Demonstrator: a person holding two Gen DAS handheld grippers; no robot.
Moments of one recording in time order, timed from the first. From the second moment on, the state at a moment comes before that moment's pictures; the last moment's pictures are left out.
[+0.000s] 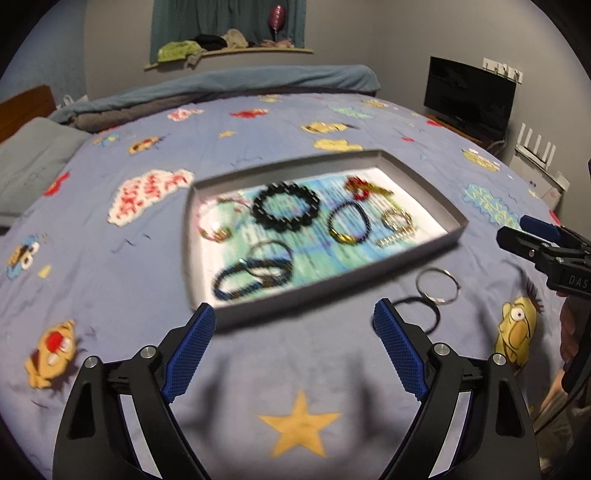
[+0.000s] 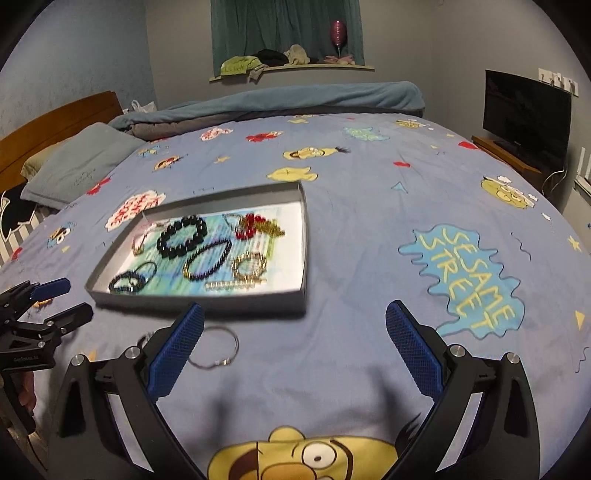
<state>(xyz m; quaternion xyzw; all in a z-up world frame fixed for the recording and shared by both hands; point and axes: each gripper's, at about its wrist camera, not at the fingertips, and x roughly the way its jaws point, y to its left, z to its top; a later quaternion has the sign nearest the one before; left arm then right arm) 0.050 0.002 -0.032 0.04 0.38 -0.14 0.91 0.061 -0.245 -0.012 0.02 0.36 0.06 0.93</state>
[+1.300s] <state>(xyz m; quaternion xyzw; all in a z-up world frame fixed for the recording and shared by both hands) 0.059 -0.050 -0.068 0.08 0.41 -0.21 0.88 0.057 -0.215 -0.061 -0.02 0.40 0.13 0.91</state>
